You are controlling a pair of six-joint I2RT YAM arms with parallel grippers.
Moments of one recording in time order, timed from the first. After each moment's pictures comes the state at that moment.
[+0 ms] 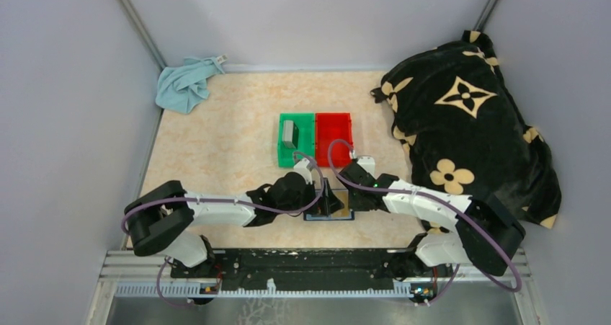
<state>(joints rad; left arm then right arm) -1.09 1.51 0.60 0.41 -0.04 -0.91 0.83 1.28 0.62 -0.51 0.29 0.78</state>
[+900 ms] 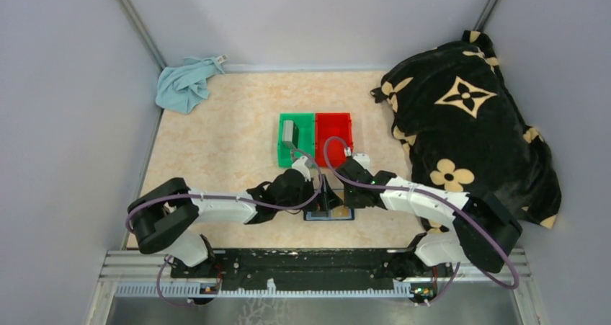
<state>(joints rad) -1.06 1.53 0.60 0.43 -0.01 -0.95 0.83 1.29 0.66 -0.50 0.24 0.74</state>
